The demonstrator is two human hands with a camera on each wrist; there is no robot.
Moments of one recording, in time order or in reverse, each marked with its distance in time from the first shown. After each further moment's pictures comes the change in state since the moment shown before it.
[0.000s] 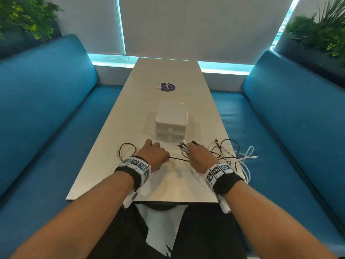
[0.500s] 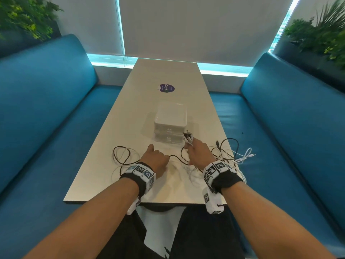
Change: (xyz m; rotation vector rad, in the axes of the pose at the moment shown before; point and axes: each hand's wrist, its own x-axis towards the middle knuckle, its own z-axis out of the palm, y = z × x) left_hand 0.003 0.018 0.010 0.000 -0.087 -0.069; right_hand 0.007 -0.008 -0.010 0.523 0.097 0.195
